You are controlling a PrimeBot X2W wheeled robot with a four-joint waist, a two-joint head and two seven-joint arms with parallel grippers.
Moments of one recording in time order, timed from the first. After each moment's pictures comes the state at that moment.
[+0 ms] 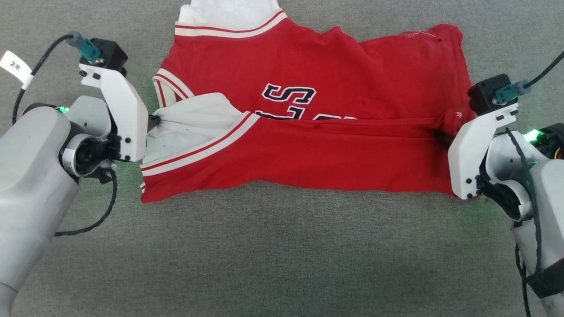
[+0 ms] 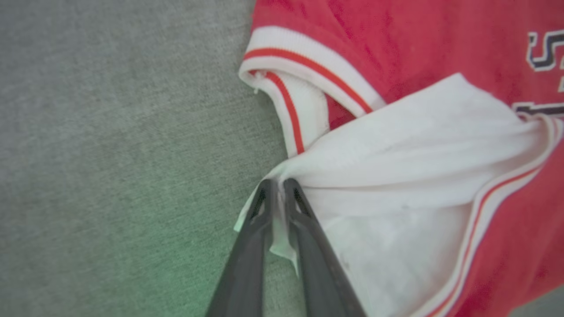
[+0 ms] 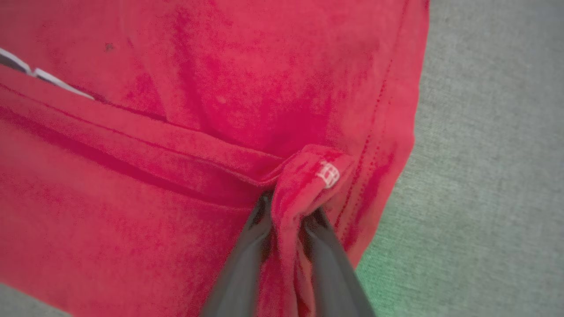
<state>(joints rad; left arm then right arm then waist) -1.00 0.62 -0.86 0.60 -1.05 -0.03 0.66 -0.57 -0.35 0.21 0.26 0.38 0.13 0.74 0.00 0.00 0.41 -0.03</state>
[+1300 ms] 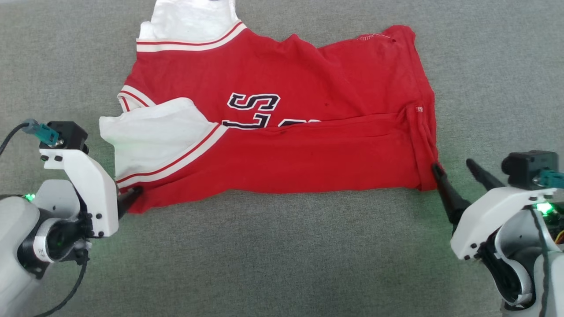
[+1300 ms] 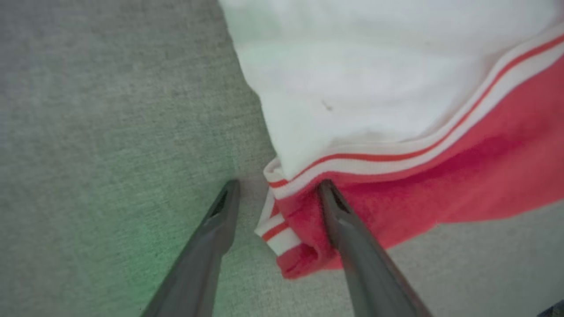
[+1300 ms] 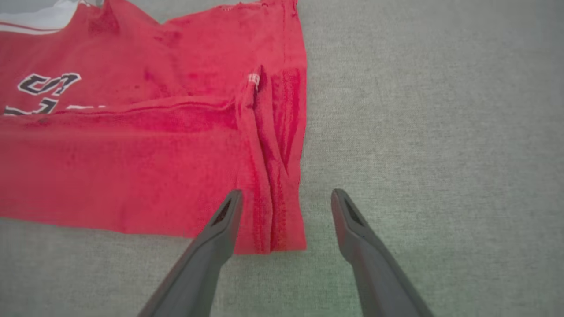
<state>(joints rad) -0.61 0.88 -0.79 0.12 -1.18 0.29 0.61 -0.17 -0.10 -0.06 -0.12 0.27 0.13 0.50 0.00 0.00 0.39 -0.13</state>
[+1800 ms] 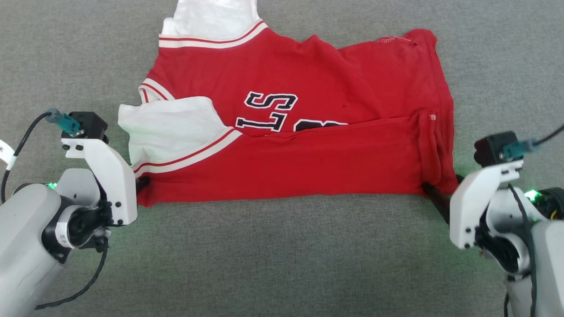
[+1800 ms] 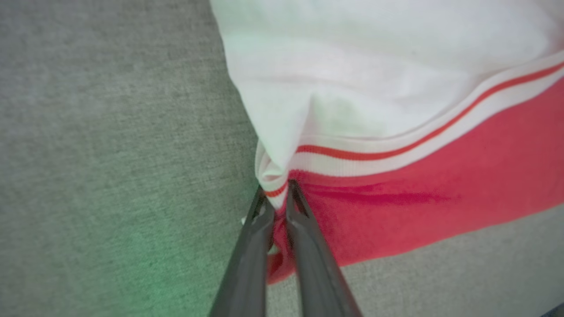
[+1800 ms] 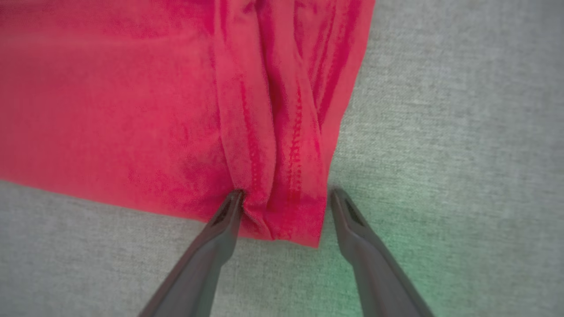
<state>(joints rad) -0.68 0.79 -0.81 0.23 -1.18 0.22 0.62 -0.29 -0.22 0.04 0.05 0.32 0.13 0.80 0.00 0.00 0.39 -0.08</state>
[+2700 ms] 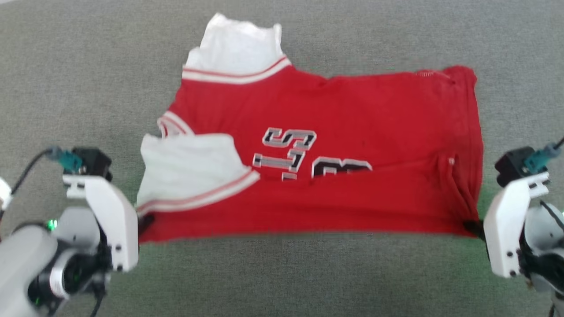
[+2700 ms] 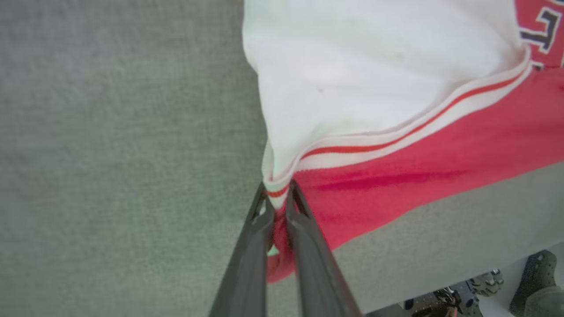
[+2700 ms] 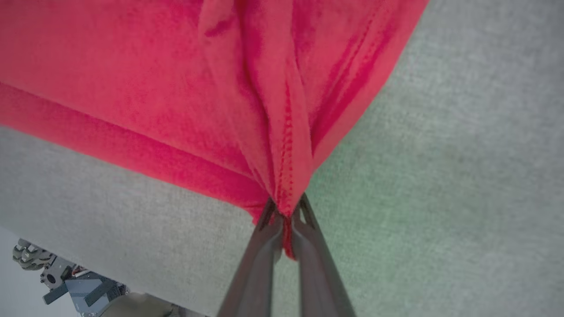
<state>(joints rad) -0.53 0.91 -0.78 -0.06 -1.22 0.35 0.61 -0.22 -0.36 0.00 -0.13 0.50 0.13 1.19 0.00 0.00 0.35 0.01</state>
